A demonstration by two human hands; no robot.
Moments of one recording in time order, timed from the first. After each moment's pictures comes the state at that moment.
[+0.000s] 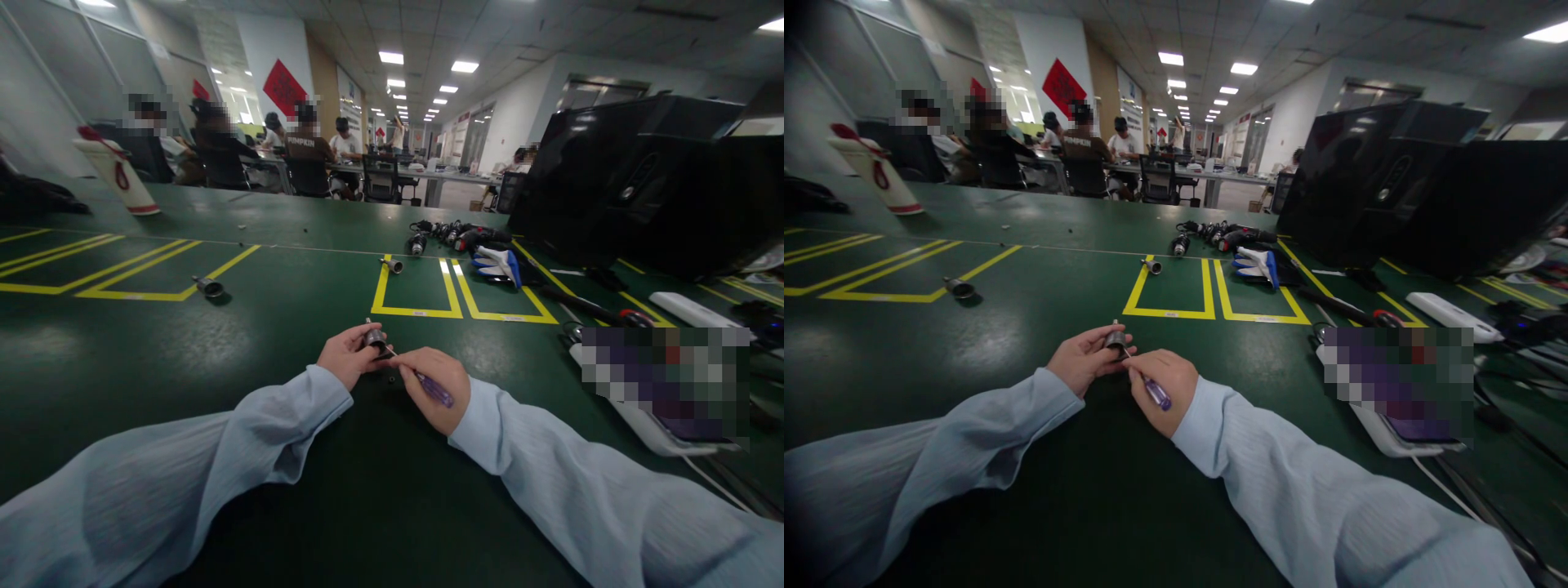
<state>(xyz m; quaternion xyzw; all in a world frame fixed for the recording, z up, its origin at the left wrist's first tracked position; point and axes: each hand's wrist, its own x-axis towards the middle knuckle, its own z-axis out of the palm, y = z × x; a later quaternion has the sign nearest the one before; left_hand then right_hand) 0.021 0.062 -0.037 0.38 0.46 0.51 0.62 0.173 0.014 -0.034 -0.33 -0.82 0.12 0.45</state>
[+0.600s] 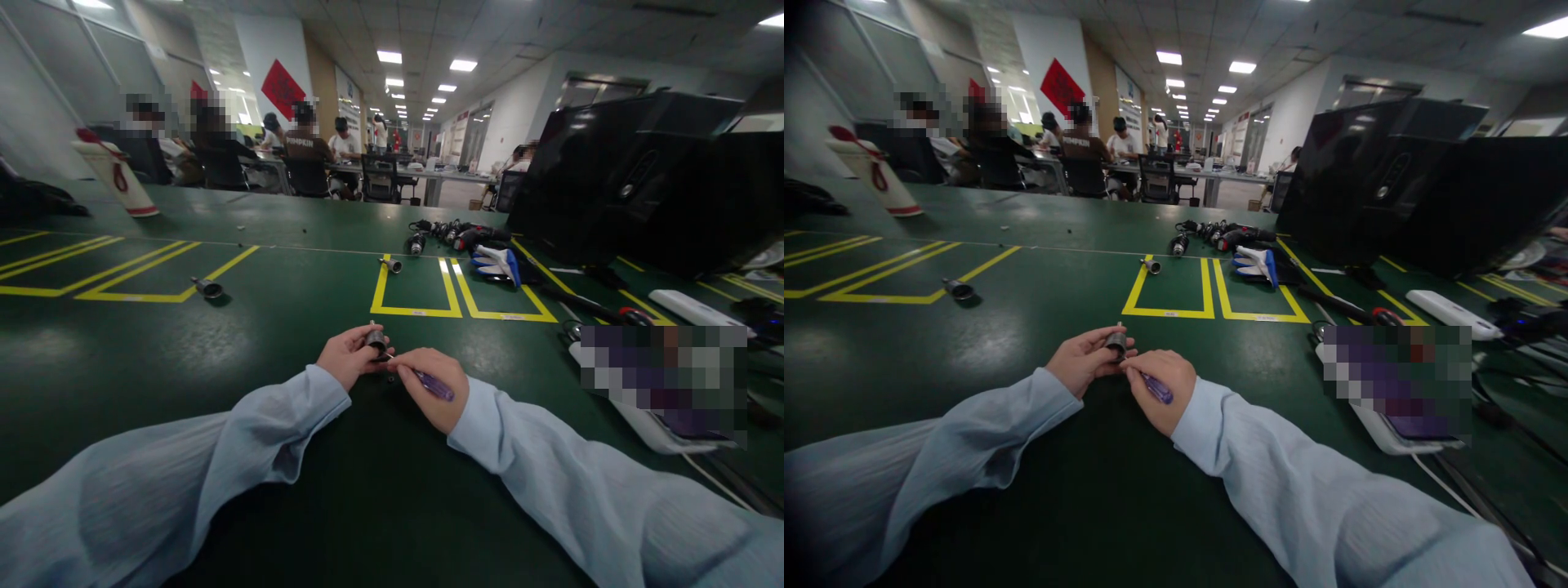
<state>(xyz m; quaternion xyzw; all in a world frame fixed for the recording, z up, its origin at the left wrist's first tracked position) 0.019 0.059 -0.033 0.40 0.46 0.48 0.63 0.170 0.013 -0.034 -0.34 -0.80 0.16 0.47</state>
